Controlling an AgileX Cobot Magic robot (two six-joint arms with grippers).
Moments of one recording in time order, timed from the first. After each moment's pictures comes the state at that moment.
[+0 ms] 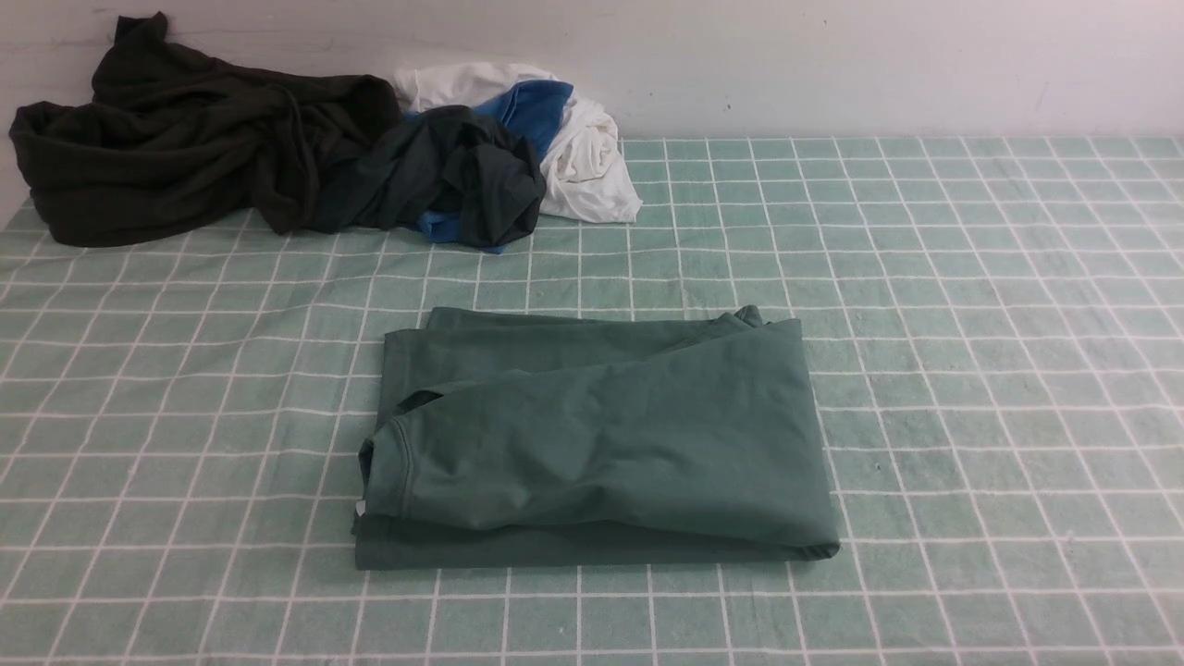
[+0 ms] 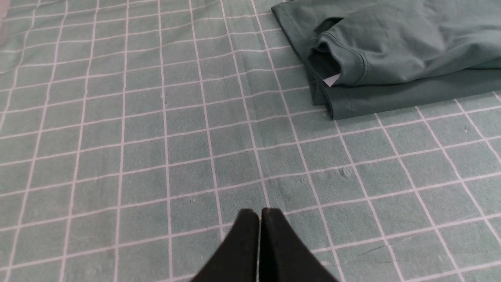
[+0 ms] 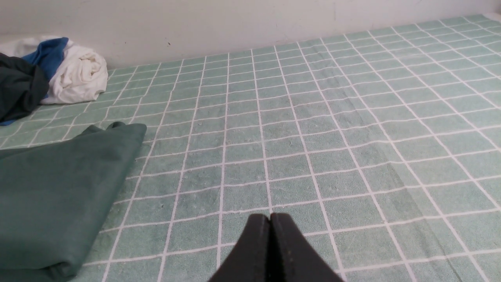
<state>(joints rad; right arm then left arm) -0.04 -0.01 0.02 -0.01 0.35 0.21 -0.36 -0.02 -0.53 0.19 1.16 -0.15</state>
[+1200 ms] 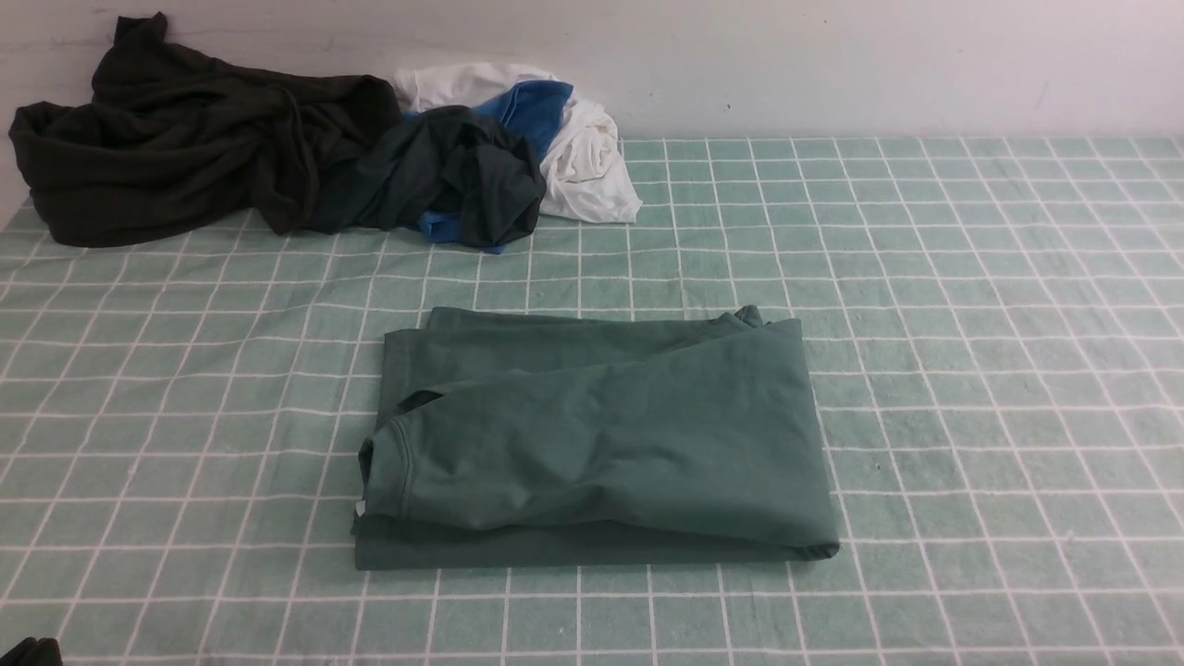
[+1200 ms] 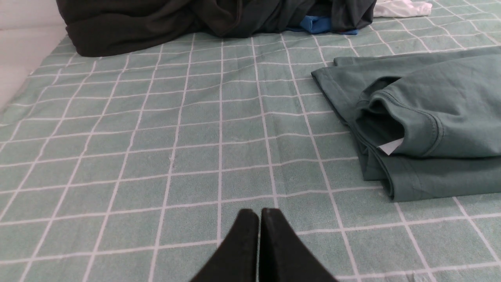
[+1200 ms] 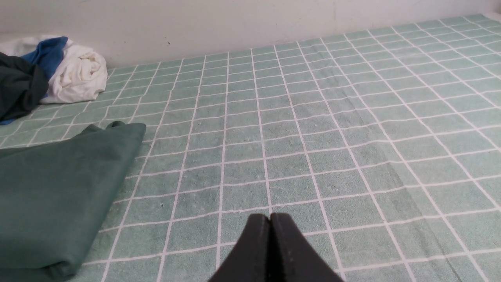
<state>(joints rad) -0.04 -0.01 0.02 -0.01 0.36 0.21 -0.03 -0.02 0.02 -0.03 0.34 0.08</state>
